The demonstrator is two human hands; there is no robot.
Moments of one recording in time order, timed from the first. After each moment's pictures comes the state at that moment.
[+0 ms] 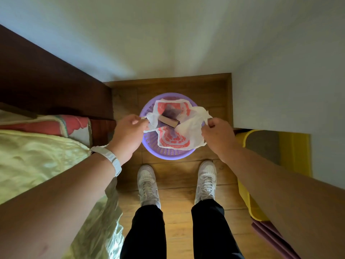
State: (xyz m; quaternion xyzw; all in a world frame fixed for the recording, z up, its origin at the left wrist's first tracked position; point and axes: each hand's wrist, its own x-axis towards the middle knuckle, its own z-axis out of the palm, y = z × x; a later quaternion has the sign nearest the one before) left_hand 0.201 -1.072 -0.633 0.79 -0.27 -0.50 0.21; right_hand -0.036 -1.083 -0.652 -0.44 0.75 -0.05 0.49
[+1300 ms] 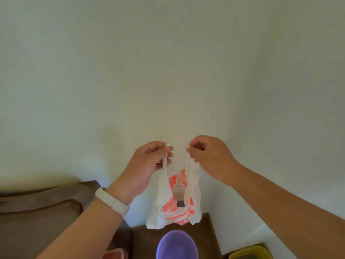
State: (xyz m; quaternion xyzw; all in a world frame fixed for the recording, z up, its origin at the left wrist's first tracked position) left_hand 0.192 -1.117 0.024 0.46 -0.46 -0.58 0.50; right_hand 0.003 -1.131 0.034 -0.65 0.58 -0.35 0.33
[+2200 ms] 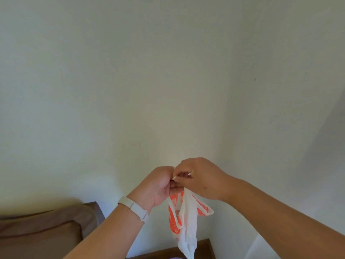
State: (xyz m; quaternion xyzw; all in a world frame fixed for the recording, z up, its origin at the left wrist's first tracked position) left_hand 0.145 -1.092 0.055 0.50 -0.40 -0.68 0.35; right_hand -0.007 -1.078 0.083 -0.87 0.41 -0.22 0.18
